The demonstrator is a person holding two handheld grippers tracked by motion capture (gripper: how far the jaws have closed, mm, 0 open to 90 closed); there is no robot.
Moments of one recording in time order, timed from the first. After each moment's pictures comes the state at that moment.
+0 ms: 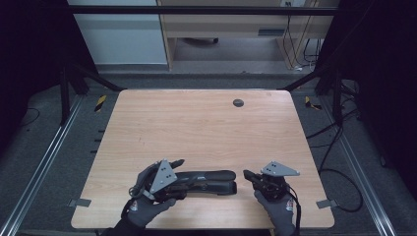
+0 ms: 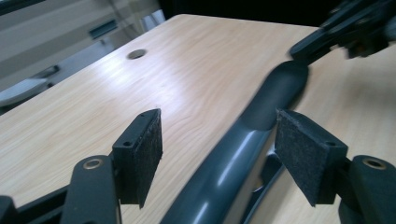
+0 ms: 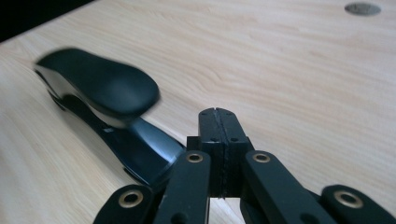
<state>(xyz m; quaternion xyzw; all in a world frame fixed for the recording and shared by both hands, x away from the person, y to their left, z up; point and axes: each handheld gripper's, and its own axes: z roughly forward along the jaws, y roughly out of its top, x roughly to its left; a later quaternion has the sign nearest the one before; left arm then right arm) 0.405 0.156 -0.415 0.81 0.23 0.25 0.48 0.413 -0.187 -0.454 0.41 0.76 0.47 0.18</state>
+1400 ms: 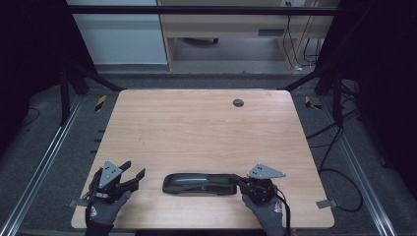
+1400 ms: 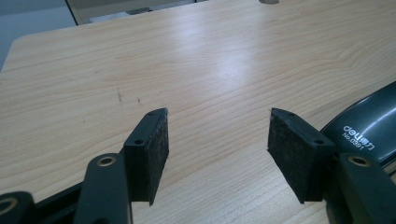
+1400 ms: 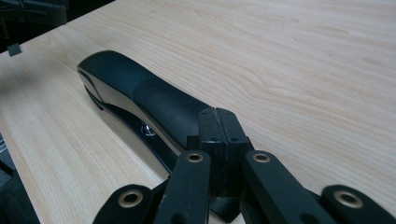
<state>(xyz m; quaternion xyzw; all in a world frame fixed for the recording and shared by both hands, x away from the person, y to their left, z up) 0.414 0.281 -0.466 0.73 0.42 0.29 0.45 0.406 -0.154 -0.453 0.38 0.78 0.47 0.16</state>
